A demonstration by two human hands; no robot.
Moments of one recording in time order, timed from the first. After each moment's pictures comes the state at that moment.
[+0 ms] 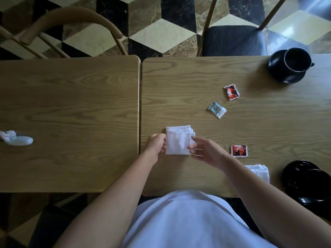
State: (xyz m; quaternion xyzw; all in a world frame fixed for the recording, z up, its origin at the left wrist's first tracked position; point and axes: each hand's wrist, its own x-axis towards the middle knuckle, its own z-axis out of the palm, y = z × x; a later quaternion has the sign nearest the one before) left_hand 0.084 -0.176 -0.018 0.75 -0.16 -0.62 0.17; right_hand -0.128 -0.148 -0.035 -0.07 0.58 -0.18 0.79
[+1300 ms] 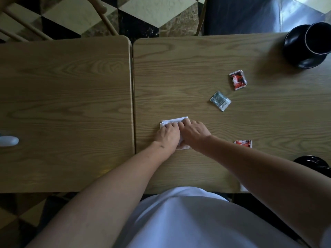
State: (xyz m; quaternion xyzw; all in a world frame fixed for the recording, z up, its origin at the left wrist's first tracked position) left_hand 0.036 -0.197 -0.056 0.57 -0.75 -0.26 -0.22; right_hand -0.083 -0.202 -0.054 -0.78 0.52 0.22 0.29
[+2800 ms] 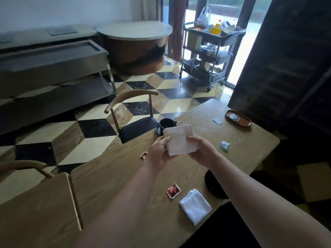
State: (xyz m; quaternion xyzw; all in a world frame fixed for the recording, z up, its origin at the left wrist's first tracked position) left_hand -0.170 -0.191 0.171 0.33 -0.33 -0.85 0.23; right_hand -0.299 -0.088 0.196 -0.05 0.57 -0.64 0.52
